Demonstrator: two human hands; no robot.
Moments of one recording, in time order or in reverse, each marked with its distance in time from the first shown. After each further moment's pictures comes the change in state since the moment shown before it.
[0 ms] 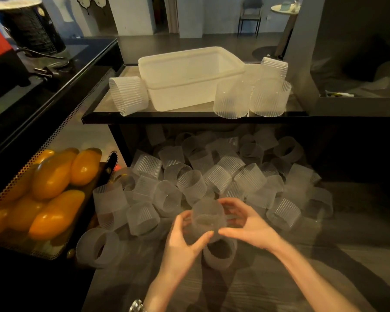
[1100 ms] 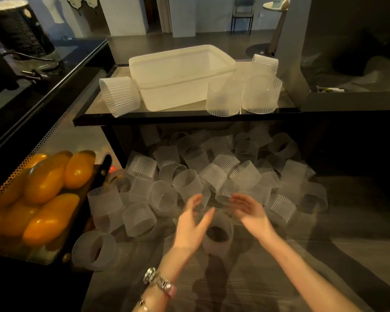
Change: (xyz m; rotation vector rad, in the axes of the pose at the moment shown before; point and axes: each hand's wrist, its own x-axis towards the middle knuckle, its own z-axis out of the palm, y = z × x) left_hand 0.035 0.011 0.026 0.161 -0.120 0.020; right_hand 0.013 0.031 -0.005 0.102 0.430 0.120
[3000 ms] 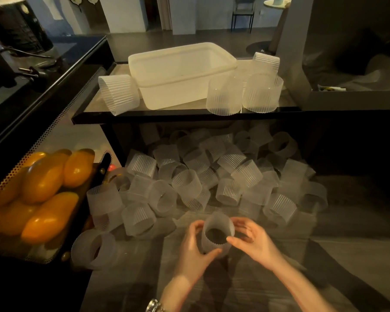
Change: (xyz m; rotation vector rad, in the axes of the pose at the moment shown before) left_hand -0.047 -0.027 0.014 -0.128 -0.038 -0.077; right_hand -0.047 0.014 -0.009 -0.016 -0.201 0.036
